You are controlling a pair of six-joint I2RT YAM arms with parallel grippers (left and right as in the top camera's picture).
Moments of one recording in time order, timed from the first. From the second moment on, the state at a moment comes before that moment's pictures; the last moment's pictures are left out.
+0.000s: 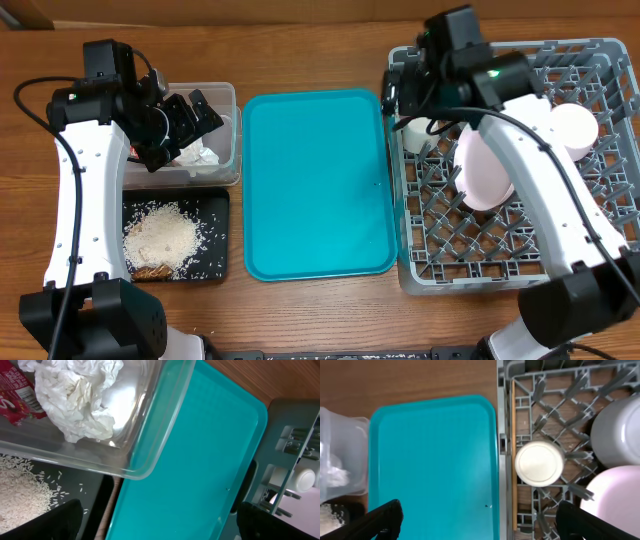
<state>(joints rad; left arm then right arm) 0.15 1.68 1.61 -1.18 0.36 -0.39 0.31 1.76 1.81 -1.09 -0.07 0.35</state>
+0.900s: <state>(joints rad) 0.15 1.68 1.61 -1.18 0.36 -0.39 0.30 1.75 1.81 -1.08 -0.06 0.35</state>
